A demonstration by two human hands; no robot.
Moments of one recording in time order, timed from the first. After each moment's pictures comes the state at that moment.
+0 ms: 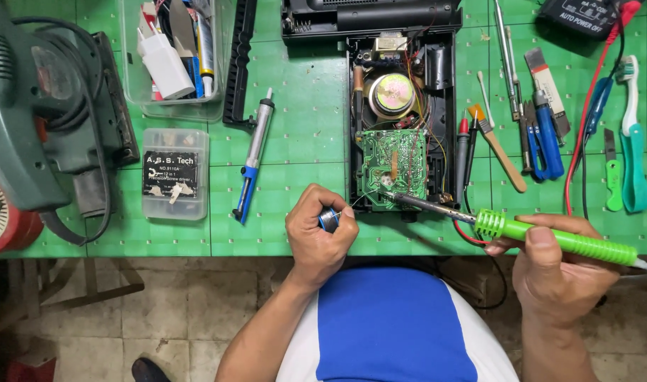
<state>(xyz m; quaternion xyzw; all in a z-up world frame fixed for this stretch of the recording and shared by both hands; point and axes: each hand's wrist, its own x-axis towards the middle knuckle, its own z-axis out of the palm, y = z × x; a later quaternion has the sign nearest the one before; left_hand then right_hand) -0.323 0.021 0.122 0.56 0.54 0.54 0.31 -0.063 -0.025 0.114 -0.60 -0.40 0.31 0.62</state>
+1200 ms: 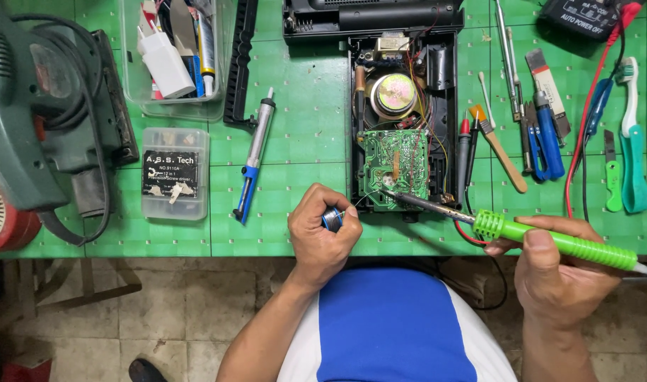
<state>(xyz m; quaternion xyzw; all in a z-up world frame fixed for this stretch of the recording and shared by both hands) -0.323 0.022 0.125 0.57 0.54 0.53 0.31 -0.064 -0.026 0.121 -0.60 -0.43 0.30 0.60</state>
